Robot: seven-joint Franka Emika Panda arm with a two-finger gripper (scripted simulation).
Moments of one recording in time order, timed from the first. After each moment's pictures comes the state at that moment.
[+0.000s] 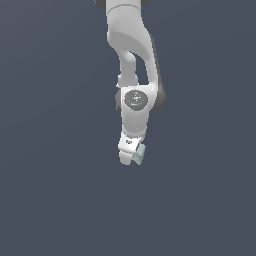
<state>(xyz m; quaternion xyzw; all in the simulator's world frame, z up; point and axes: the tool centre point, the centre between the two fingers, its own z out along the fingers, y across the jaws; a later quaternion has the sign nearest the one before) 0.009 0.023 0.084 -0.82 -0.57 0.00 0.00</state>
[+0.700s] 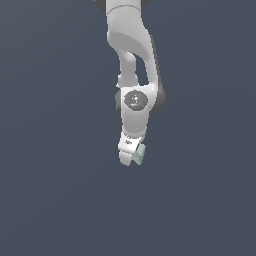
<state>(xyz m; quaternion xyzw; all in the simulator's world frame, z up) 0.009 0.023 0.083 -0.82 -0.57 0.00 0.00</state>
